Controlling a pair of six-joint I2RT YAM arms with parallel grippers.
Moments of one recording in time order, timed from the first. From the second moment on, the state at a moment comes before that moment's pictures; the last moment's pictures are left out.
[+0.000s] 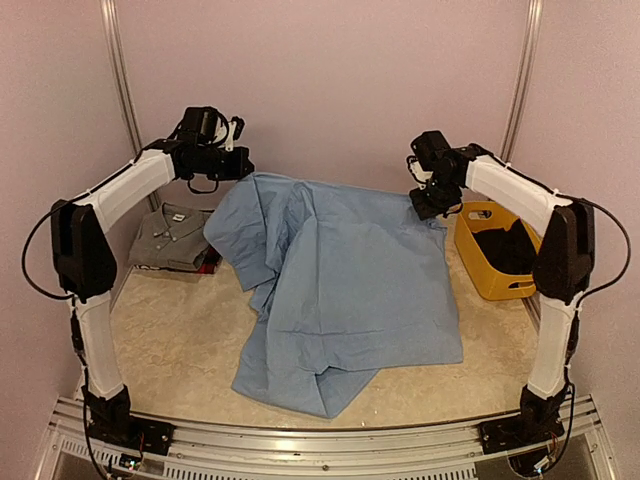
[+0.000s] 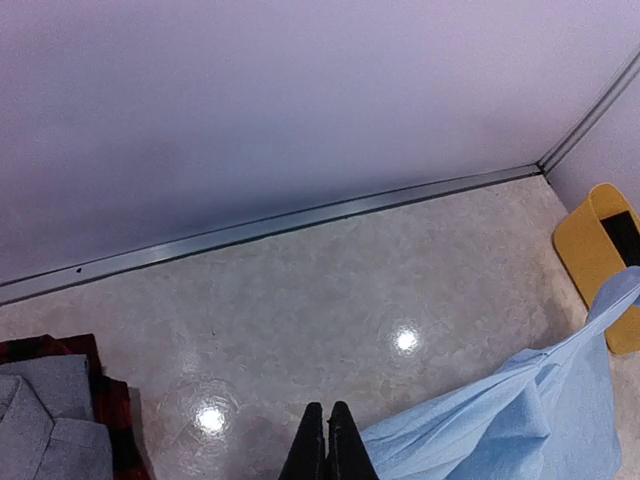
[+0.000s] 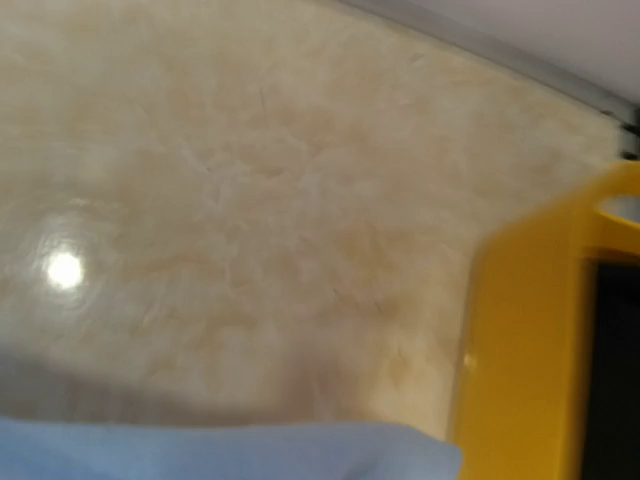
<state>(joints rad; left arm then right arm) -0.33 1.99 2.00 -0.53 0.19 -0.16 0.42 1.94 1.91 -0.90 0.36 0.01</state>
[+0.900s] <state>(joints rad) -0.25 2.43 2.12 -0.19 0.06 -0.26 0.33 2.39 2.15 -0.64 0.54 -0.15</state>
